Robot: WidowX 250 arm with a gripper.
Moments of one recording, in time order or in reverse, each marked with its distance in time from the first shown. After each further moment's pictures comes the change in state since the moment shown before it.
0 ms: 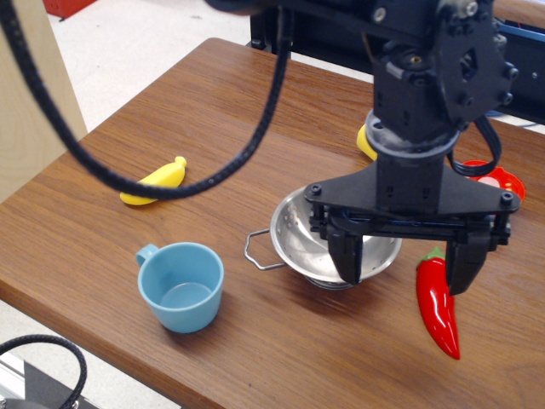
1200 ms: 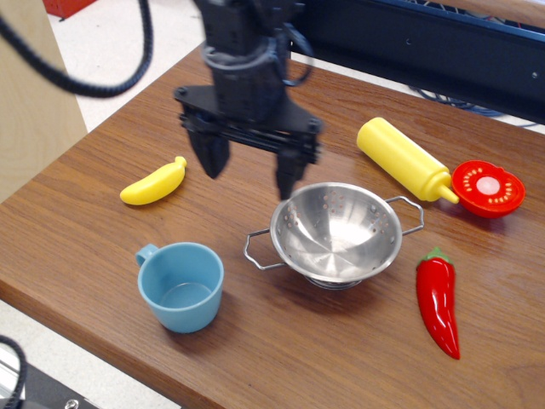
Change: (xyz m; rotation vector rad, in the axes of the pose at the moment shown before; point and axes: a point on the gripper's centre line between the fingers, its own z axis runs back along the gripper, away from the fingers) arm 0.081 0.117 -0.004 0.108 -0.055 -0.235
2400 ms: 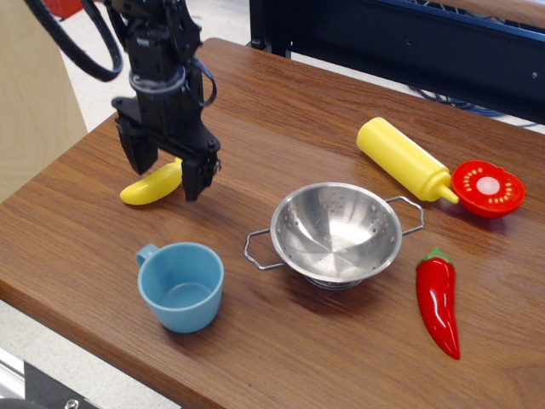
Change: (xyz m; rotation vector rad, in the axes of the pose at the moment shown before) arm 0.013 0.087 -0.064 0.101 0.091 -0.113
